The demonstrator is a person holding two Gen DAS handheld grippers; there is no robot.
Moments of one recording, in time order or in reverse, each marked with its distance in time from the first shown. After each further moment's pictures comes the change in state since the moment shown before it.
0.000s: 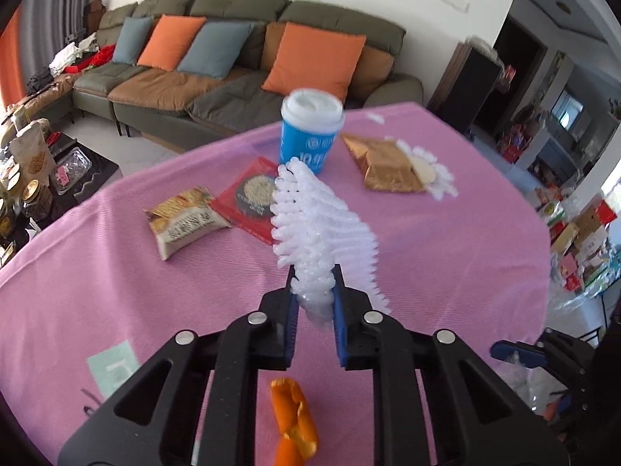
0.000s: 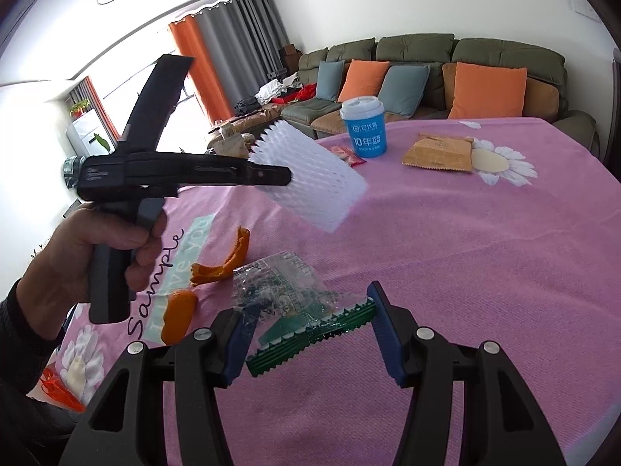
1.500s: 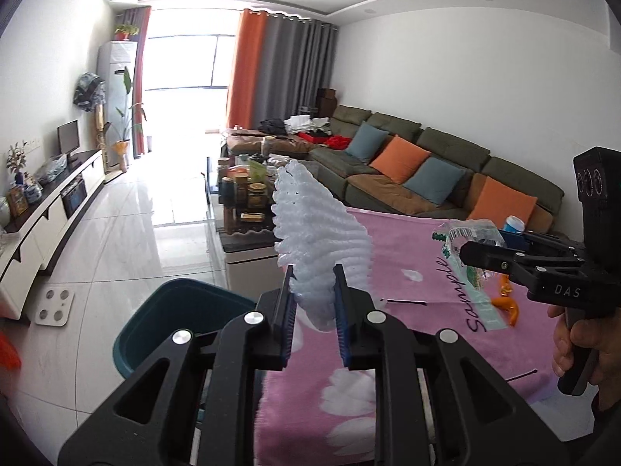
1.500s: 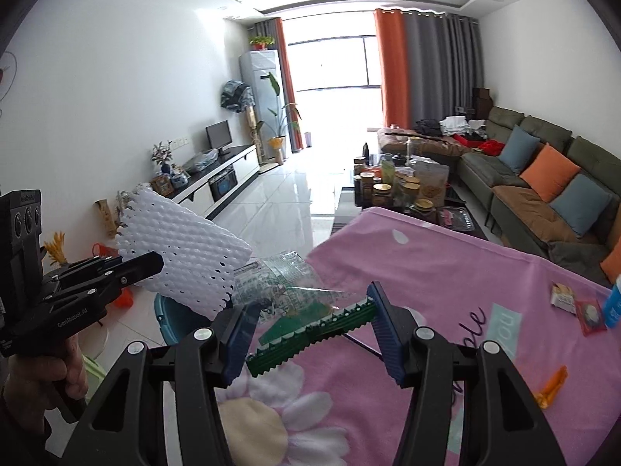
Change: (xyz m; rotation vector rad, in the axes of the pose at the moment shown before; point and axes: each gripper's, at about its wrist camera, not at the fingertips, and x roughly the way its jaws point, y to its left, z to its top) left arm -0.473 0.083 -0.382 -0.433 -0.509 0.678; right arm 0.016 0.329 0.003 -0.547 -0.009 0.446
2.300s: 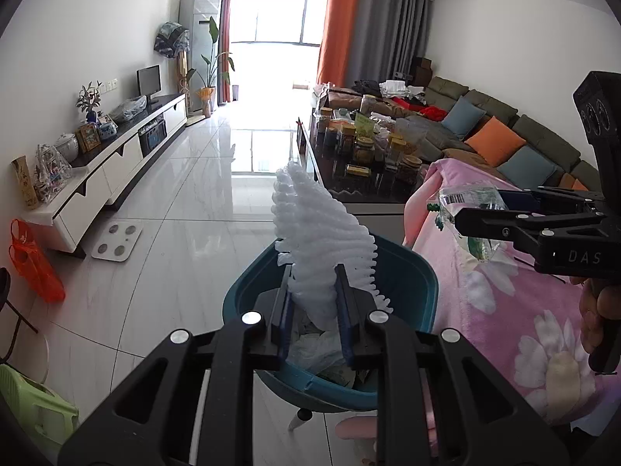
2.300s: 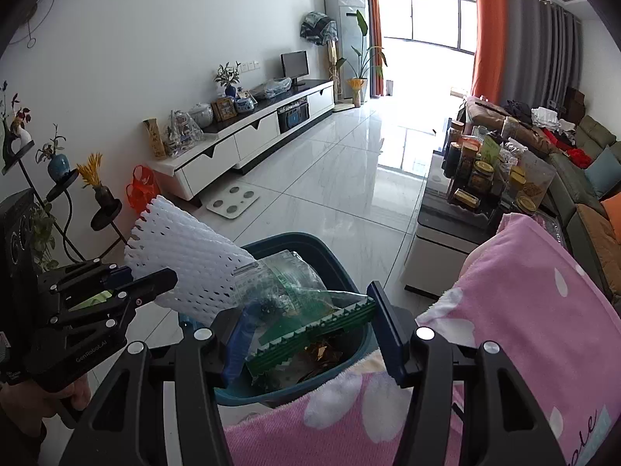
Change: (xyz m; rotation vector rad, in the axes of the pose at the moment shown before) left arm 0.033 0.181 -0.048 -0.153 0.169 0.263; right arm 0.172 0.104 0.036 -0.207 0.253 0.193
